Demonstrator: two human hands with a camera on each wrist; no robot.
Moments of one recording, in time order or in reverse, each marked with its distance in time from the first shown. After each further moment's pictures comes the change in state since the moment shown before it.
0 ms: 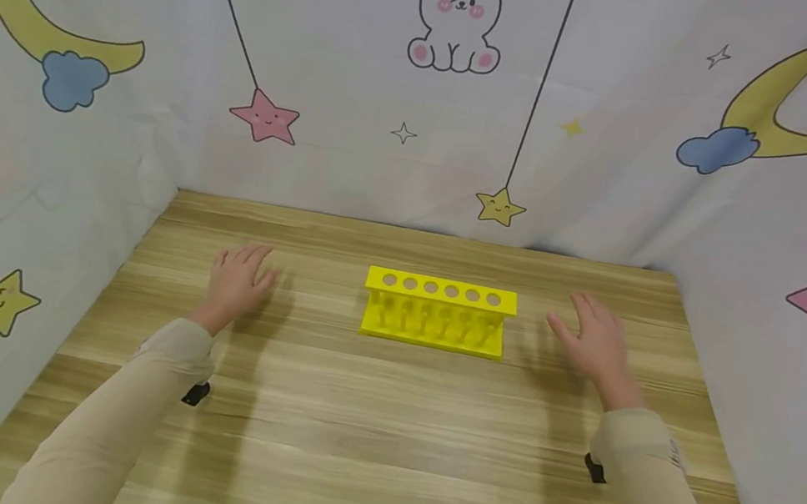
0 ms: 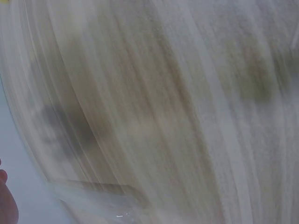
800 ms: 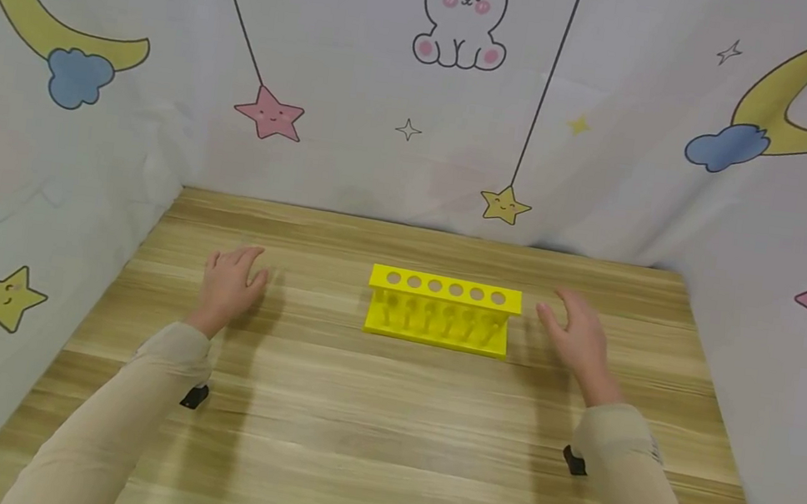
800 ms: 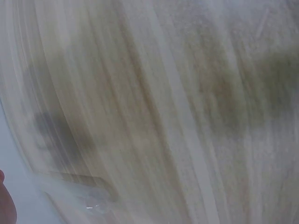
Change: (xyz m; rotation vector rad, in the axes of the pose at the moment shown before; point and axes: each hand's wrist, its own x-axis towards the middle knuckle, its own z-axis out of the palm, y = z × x) left_hand -0.009 -0.012 0.002 0.009 0.086 -0.057; right_hand 0.010 -0.019 0.020 0.210 0.080 0.027
